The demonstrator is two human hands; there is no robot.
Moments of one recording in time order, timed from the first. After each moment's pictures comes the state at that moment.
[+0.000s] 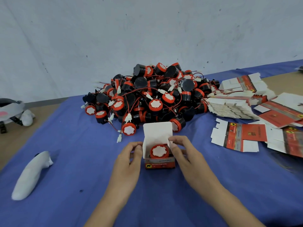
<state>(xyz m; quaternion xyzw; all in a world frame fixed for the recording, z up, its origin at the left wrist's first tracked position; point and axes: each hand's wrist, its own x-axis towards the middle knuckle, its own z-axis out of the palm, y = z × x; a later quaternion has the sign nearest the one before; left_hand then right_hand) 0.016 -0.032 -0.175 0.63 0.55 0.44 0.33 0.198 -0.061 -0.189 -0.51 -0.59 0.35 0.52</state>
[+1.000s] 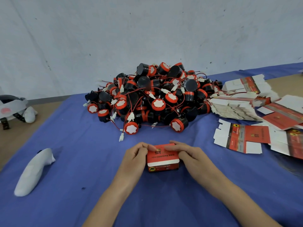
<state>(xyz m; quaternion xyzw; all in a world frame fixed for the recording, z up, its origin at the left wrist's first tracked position) 0.020 -0.013 -0.179 0.61 0.52 0.41 0.44 0.212 -0.043 -0.199 -0.51 -0.61 0.40 0.45</state>
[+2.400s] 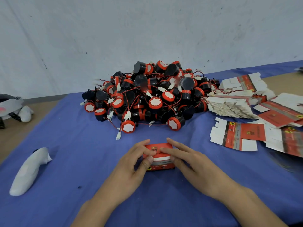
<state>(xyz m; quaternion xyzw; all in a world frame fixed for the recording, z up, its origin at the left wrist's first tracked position) -0.005 -0.024 -0.197 0.79 0.41 0.35 0.29 0.229 -0.063 -0.195 -0.50 -0.78 0.22 0.32</state>
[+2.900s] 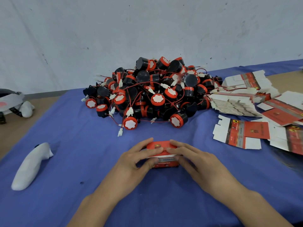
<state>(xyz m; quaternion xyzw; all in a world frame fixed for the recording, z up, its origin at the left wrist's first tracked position) -0.006 -0.026 -0.194 0.80 0.40 0.33 0.28 0.229 -0.071 -0.197 -0.52 -0.79 0.11 0.31</state>
